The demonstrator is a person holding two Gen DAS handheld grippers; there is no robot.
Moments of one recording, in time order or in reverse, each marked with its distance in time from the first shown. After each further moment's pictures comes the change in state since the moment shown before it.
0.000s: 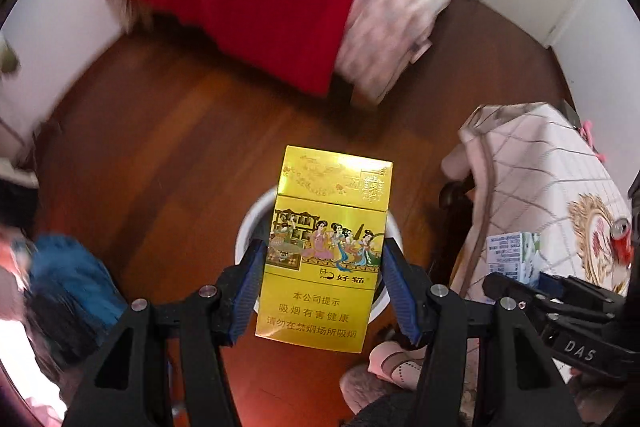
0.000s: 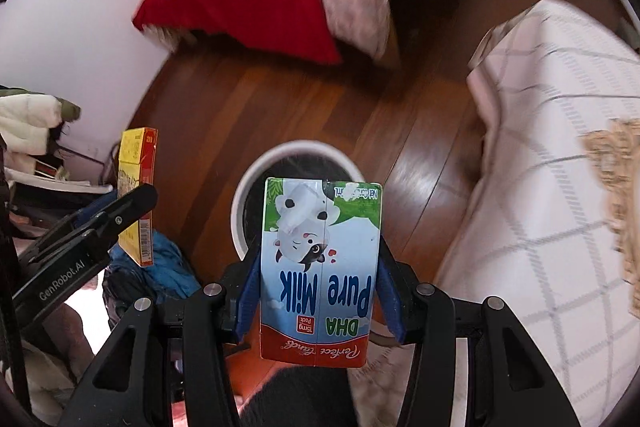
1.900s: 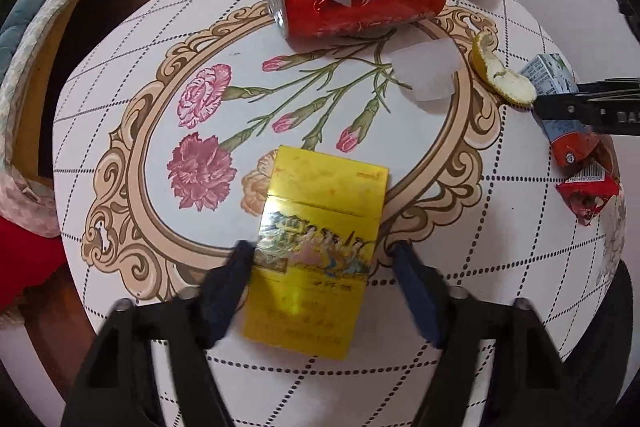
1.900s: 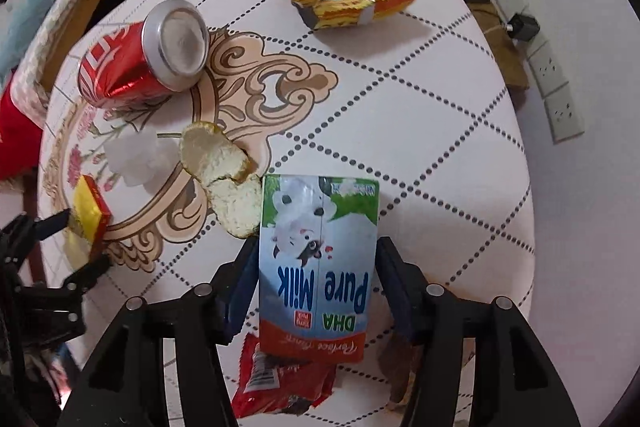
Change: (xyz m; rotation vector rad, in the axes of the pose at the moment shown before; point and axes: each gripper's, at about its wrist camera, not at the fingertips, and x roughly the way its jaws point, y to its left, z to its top) left arm 0.046 -0.481 -0.140 1.057 0.187 -0.211; right arm -0.215 -0.494 -0.165 0.584 -0.016 -0.394
